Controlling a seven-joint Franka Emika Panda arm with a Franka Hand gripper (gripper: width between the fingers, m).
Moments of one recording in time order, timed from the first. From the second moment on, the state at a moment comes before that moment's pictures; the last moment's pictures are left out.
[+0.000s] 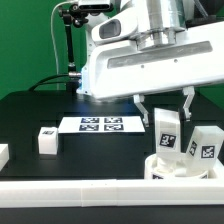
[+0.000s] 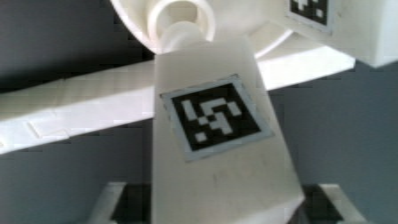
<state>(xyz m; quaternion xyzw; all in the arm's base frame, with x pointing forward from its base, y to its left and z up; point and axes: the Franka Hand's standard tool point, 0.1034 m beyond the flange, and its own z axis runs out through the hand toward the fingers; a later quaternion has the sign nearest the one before) 0.655 0.053 0.106 -0.98 0.11 -0.18 0.06</state>
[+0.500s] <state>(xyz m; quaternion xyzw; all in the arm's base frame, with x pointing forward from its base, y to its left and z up) 0.653 0.053 0.098 -0.98 0.11 -0.18 0.06</state>
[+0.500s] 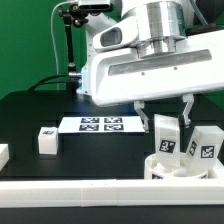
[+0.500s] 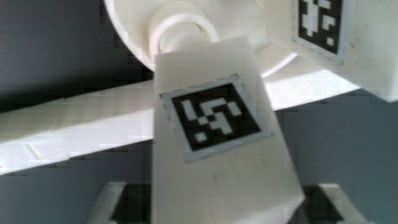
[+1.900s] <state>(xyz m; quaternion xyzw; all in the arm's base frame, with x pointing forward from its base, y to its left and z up) 0.650 0.048 0.099 -0.96 0.10 -0.24 0.05</state>
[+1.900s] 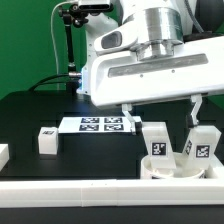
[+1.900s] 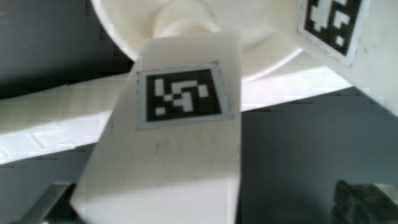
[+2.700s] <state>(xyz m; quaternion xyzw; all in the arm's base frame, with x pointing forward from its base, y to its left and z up) 0.652 0.043 0.117 -0.97 0.11 -0.22 0.05</state>
